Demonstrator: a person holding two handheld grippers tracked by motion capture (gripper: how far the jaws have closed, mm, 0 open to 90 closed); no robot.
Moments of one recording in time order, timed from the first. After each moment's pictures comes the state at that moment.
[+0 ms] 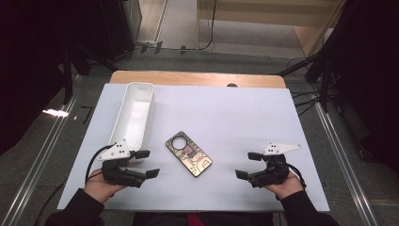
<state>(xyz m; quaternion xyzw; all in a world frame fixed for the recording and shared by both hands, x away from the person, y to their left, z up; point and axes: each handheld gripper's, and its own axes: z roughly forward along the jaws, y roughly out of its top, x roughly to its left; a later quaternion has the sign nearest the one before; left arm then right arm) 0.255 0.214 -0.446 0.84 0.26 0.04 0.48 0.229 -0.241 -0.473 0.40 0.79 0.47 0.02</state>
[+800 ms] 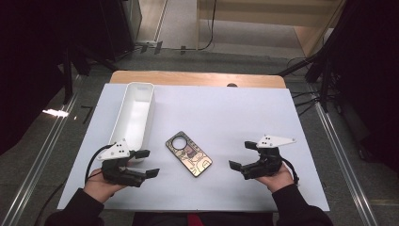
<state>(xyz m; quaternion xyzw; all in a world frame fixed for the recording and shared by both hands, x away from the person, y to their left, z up) 0.256 0.215 -0.445 0.84 0.26 0.04 0.48 0.246 -0.224 -0.462 0.39 0.78 0.48 0.08</state>
